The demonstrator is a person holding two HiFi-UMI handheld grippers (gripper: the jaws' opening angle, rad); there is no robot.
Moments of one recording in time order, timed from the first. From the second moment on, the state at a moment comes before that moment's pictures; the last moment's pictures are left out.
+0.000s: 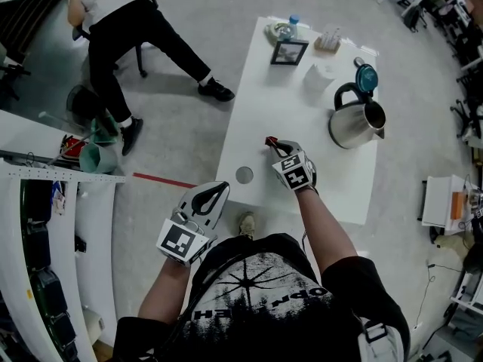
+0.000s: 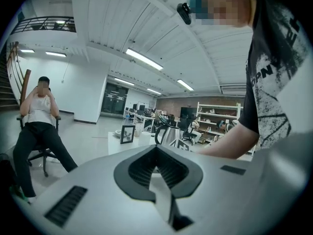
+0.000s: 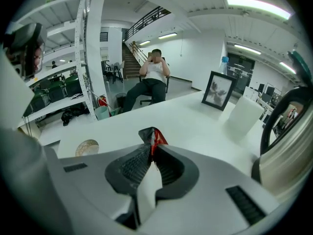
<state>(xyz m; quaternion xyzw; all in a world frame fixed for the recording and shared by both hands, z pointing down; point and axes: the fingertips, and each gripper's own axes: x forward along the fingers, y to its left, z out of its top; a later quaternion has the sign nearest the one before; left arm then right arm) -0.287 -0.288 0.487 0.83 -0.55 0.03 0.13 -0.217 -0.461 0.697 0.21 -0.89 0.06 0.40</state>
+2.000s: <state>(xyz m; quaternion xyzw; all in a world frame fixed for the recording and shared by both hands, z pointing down) -0.128 -0.380 0.450 0.93 -0.36 0.05 0.06 0.007 -0.553 0.474 0.44 -0.88 -0.01 0.17</state>
